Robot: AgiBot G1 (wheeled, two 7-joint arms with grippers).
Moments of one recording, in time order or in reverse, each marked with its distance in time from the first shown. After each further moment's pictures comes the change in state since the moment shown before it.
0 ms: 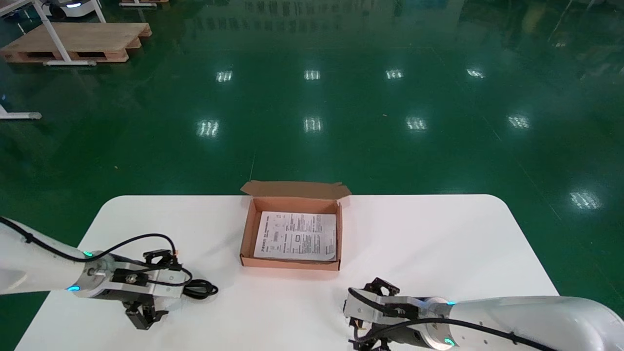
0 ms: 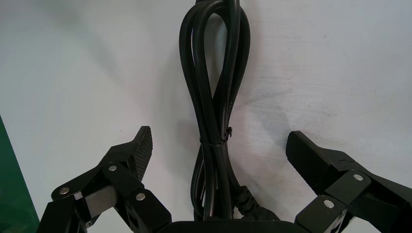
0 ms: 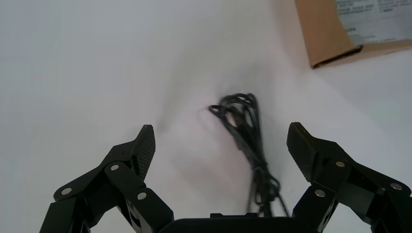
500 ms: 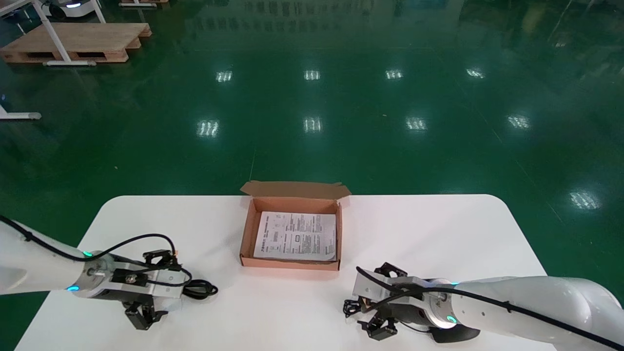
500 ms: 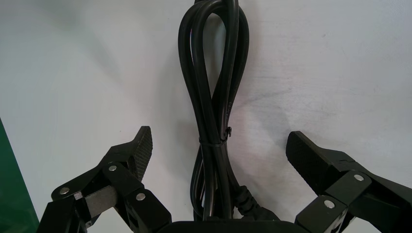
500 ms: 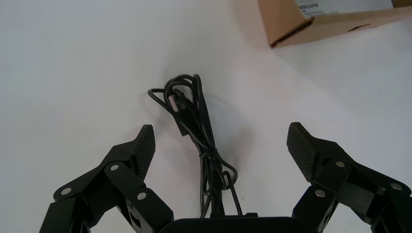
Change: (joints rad) left arm -0.019 0.017 -0.008 0.062 -0.012 -0.010 0.046; right arm 0.067 -0.061 -0.007 -0.179 -0.016 0.031 -0.078
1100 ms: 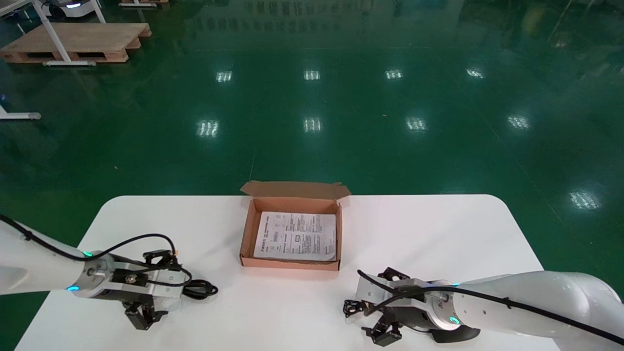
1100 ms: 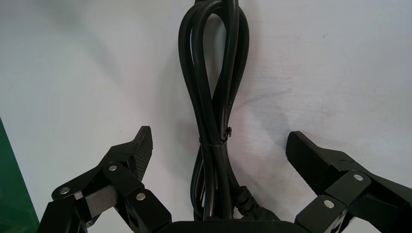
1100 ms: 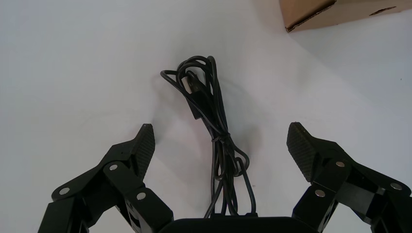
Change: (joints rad) left arm -0.009 0.008 -0.004 0.033 -0.006 -0.006 0.023; right arm 0.022 -0.012 -0.012 -0.043 -0.010 -0.027 -0.004
